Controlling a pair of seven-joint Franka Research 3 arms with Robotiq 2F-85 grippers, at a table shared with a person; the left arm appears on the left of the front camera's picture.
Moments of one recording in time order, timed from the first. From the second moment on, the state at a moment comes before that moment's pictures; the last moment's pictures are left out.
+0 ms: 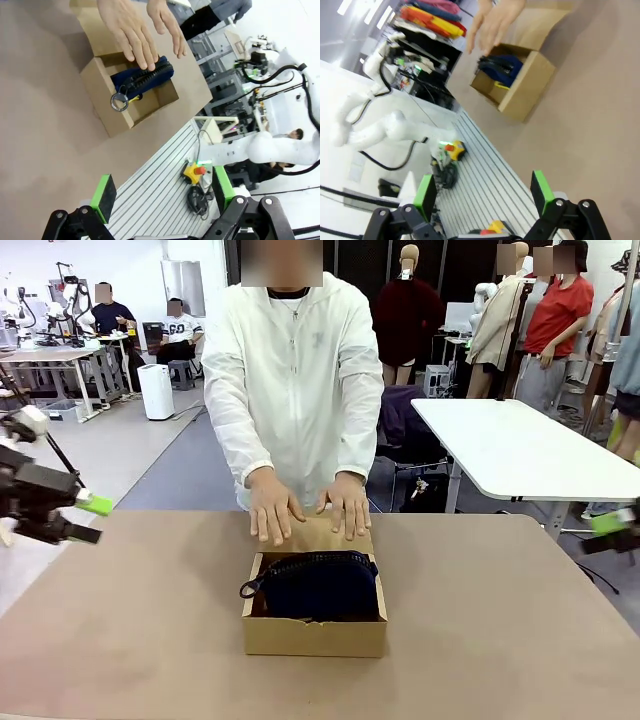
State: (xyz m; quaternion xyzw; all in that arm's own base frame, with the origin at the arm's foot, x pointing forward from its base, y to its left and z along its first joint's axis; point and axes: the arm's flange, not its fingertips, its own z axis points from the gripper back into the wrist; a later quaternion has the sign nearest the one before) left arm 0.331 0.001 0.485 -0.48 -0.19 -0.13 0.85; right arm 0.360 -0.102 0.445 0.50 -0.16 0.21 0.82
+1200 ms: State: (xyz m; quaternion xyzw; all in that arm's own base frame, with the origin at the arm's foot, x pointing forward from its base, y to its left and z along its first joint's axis) left arm 0.455 -0.051 0.363 -0.53 -0.14 0.00 0.84; right arm 0.495 0.026 0.349 0.54 -0.14 0.10 0.82
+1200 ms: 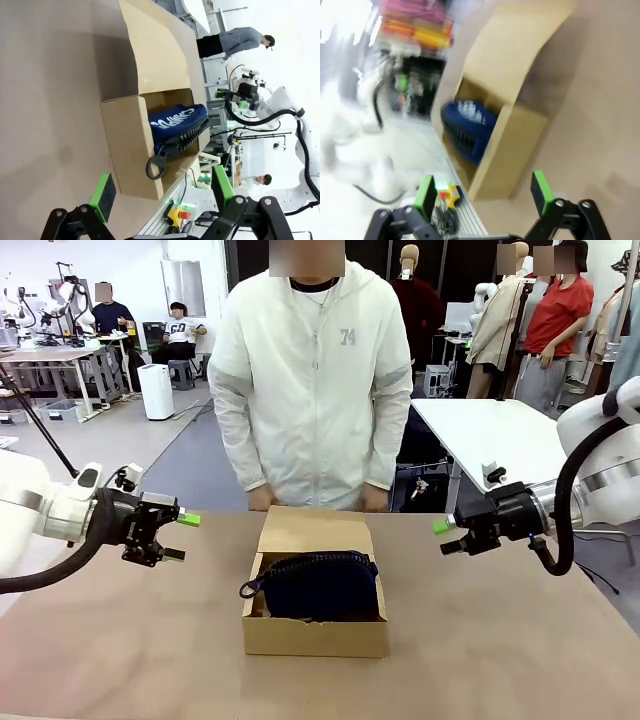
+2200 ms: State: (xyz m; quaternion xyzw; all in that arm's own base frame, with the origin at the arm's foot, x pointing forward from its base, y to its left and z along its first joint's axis) left arm 0.623 -0.138 0.249 -0.63 -0.09 0.10 0.76; right arm 0.644 0.113 0.265 0.54 0.04 -0.14 0.83
